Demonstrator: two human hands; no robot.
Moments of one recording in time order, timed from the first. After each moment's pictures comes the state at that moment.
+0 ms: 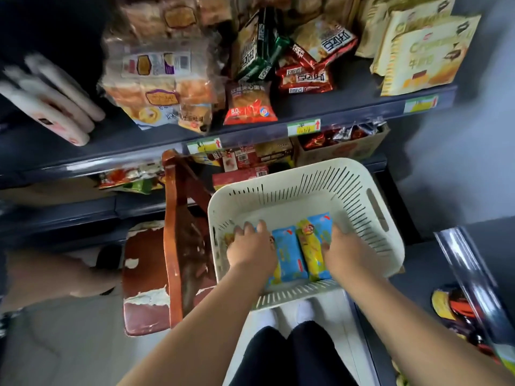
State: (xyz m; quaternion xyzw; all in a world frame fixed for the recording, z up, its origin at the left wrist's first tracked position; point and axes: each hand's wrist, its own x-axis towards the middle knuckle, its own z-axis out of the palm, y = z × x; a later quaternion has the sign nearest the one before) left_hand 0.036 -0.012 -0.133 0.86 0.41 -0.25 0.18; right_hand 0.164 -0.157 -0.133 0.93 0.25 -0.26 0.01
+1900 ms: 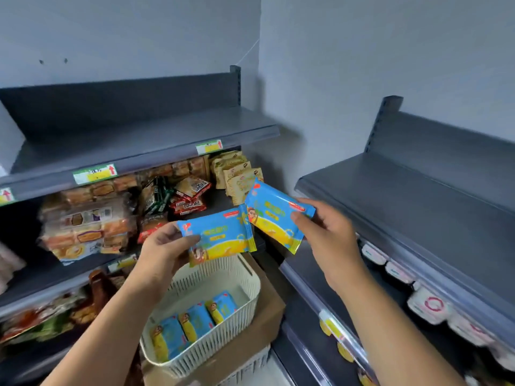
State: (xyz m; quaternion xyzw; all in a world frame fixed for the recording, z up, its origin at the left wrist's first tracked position) left_hand 0.010 -0.086 0.172 0.61 0.20 0.16 0.75; right_hand 0.110 -0.354 0.217 0.68 0.16 -0.03 -0.72
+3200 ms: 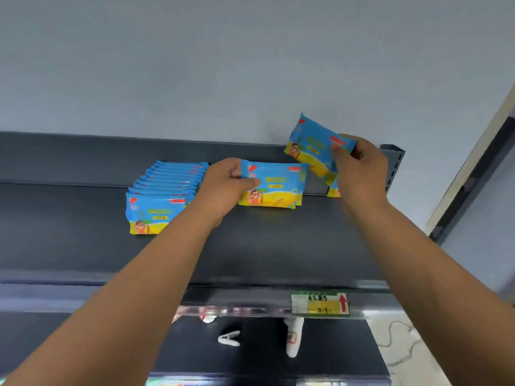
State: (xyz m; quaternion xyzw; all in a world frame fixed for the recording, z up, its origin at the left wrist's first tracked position) left_hand 0.002 -0.870 0.310 0.70 -0.31 -0.12 0.64; right_hand -0.138 -1.042 0.350 0.66 -0.23 0.52 -0.50
